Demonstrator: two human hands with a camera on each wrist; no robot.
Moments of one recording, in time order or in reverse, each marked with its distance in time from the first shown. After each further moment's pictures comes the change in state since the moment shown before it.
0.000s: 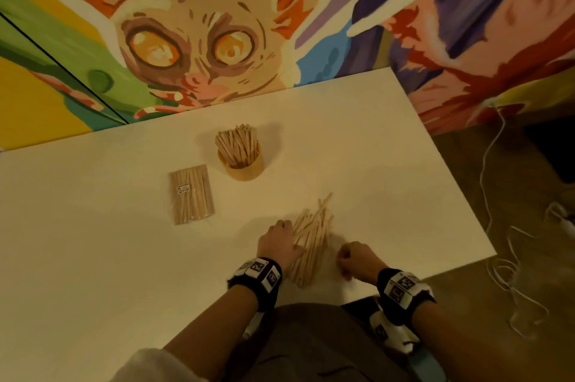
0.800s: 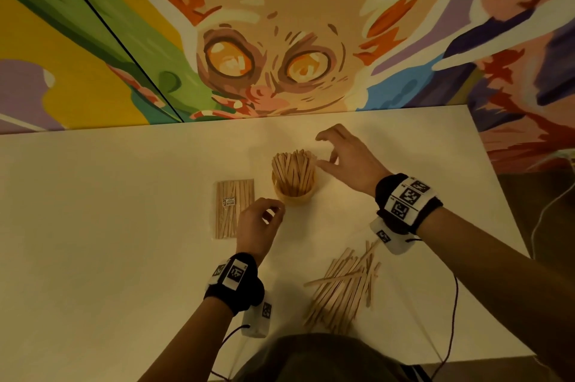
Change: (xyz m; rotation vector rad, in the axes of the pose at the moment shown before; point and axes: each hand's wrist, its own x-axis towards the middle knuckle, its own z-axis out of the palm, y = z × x) left_hand 0.010 -0.104 -0.106 -0.713 0.695 -0.053; right_hand 0.078 -0.266 -0.128 -0.317 0.368 -0.836
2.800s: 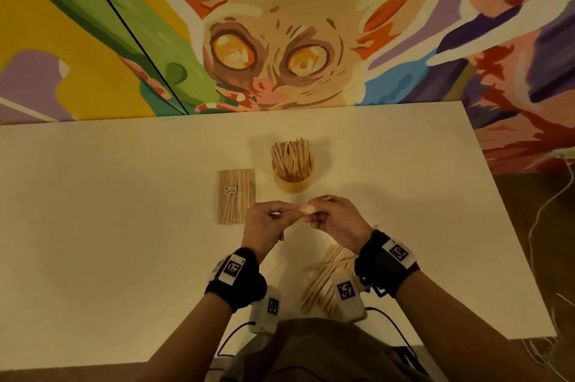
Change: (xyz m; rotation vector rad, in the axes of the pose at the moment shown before) left_hand -0.033 0.032 -0.005 -0.465 -0.139 -0.279; right_hand -0.097 -0.033 0.077 1.408 -0.062 0.701
